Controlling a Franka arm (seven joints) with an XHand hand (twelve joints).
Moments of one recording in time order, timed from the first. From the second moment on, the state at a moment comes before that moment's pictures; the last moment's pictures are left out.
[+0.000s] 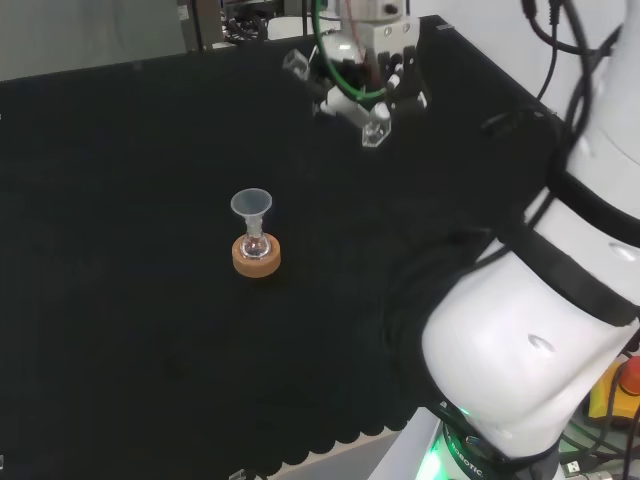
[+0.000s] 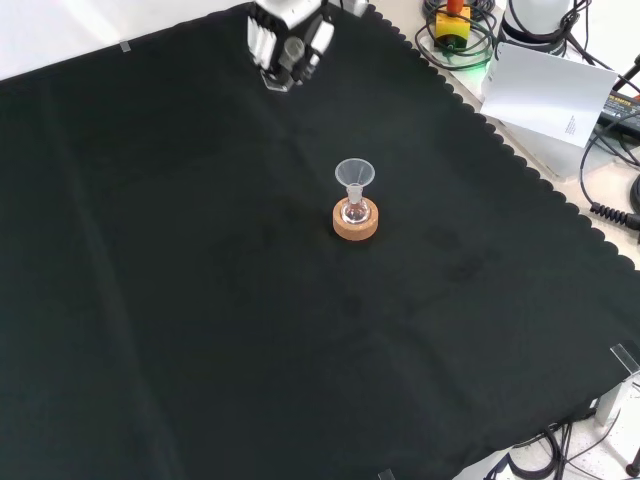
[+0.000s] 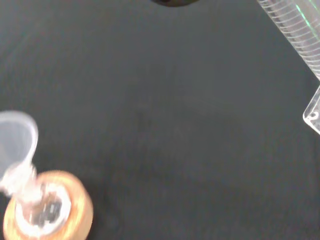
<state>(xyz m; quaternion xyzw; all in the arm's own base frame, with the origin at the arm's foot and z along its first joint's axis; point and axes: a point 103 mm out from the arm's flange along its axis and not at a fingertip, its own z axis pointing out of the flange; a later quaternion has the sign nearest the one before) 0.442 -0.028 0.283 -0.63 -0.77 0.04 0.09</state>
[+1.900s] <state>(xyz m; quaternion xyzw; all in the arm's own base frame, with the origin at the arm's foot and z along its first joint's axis) 0.489 0.023 0.141 -0.52 -0.79 -0.20 0.25</state>
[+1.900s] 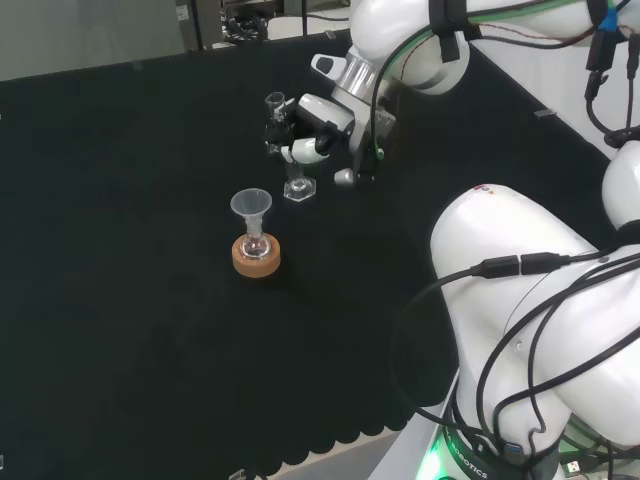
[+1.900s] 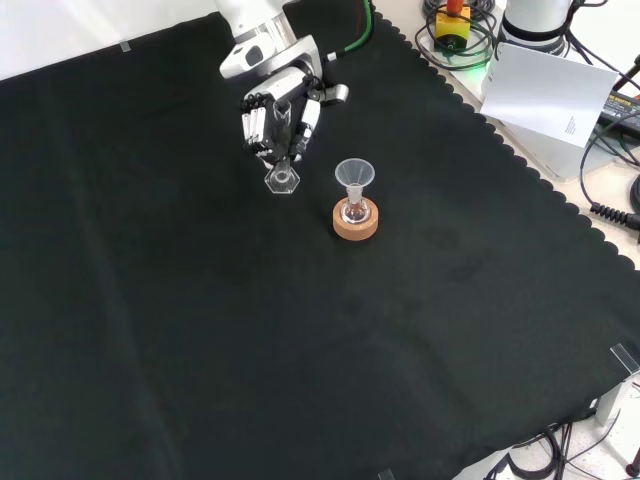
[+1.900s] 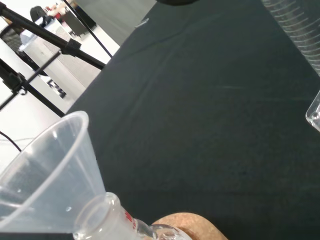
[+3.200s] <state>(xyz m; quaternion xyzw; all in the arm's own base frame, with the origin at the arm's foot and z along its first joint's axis) 0.514 0.017 0.100 -0.52 -0.77 -0.24 0.29</state>
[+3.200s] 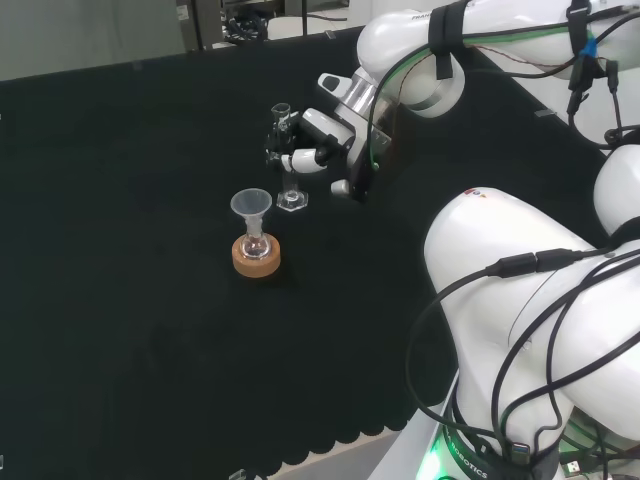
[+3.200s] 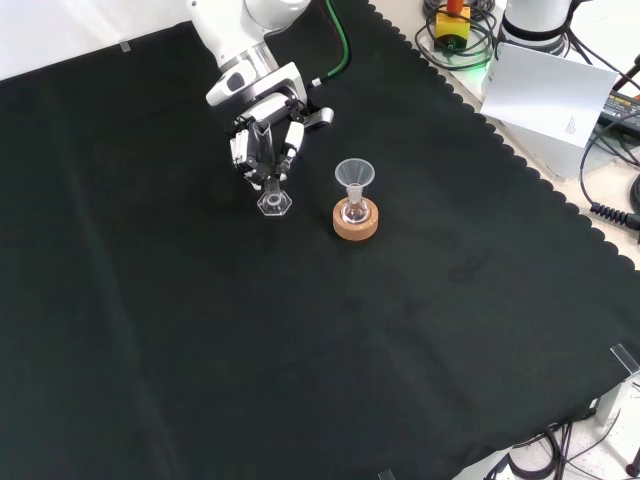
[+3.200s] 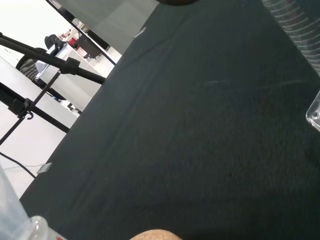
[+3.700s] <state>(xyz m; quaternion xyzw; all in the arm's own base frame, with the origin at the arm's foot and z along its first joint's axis) 0.514 0.016 0.097 -0.52 -0.77 -0.24 0.30</state>
